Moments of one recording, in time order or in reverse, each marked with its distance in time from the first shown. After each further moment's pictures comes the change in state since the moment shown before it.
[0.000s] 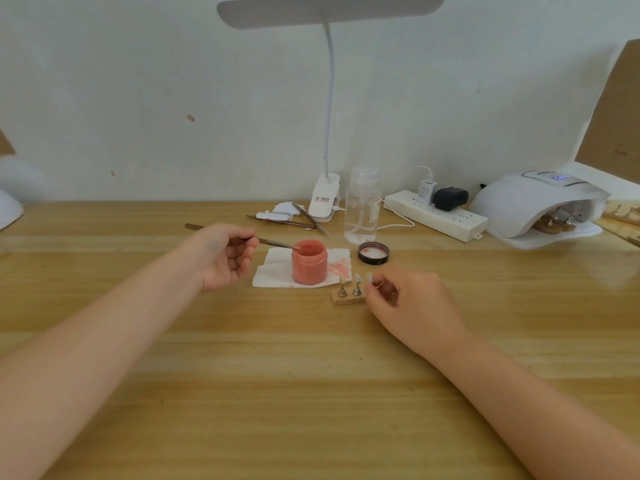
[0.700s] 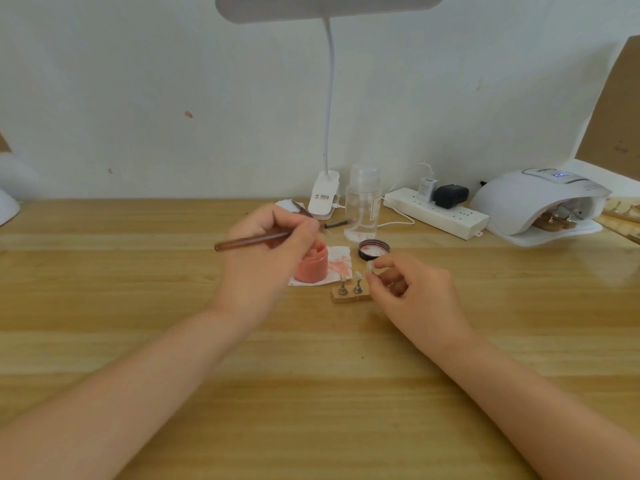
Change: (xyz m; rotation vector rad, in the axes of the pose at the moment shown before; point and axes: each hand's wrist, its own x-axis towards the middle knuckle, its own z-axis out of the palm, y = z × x) left_hand -0.073 -0.040 0.055 0.162 -0.104 0.969; right_hand -0.001 0.000 0.003 0.199 0.156 -0.023
